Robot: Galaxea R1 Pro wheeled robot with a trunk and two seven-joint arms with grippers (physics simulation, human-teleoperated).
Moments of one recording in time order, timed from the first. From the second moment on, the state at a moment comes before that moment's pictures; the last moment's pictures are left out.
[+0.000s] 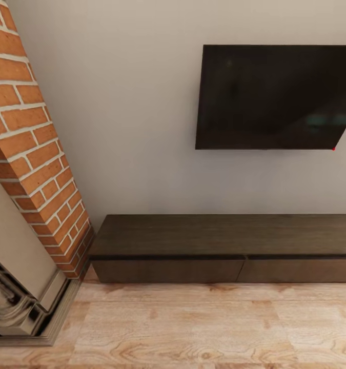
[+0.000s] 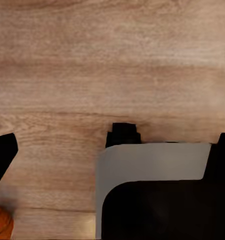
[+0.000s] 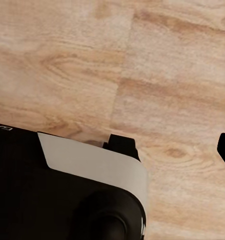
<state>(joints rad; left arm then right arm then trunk) -0.15 0.06 0.01 -0.43 0.02 0.19 -0.01 -0.17 -0.01 0.21 -0.15 0.01 -0.20 -0.01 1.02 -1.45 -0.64</state>
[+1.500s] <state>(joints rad) -0.84 -0.11 -0.03 -0.47 0.20 0.44 -0.99 -0.17 -0.01 0.21 -0.33 0.02 -0.18 -0.02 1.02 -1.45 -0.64</state>
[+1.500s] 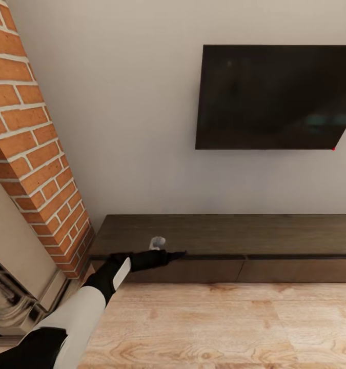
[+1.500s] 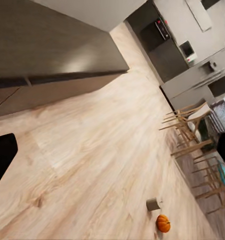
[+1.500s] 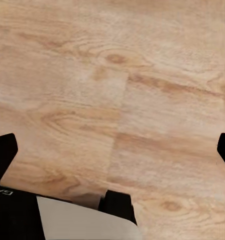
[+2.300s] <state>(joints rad) -0.84 -0.10 -0.02 -0.55 0.32 0.50 -1.19 -0.17 -0.06 0.20 -1.04 0.48 0.12 -0.22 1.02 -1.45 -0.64</state>
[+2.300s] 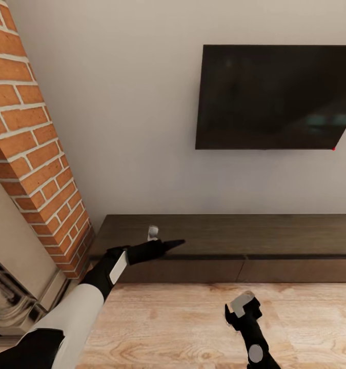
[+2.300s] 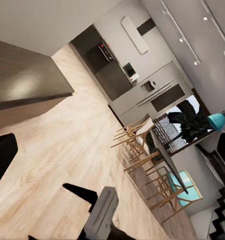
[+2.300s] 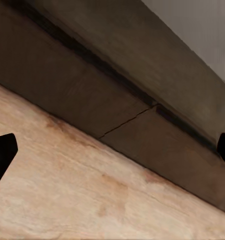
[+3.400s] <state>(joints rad) -0.89 -0.07 0.01 -0.61 0.47 0.55 -1.21 -0.17 0.12 0.24 -0.60 1.40 0.14 -0.67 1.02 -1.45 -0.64</state>
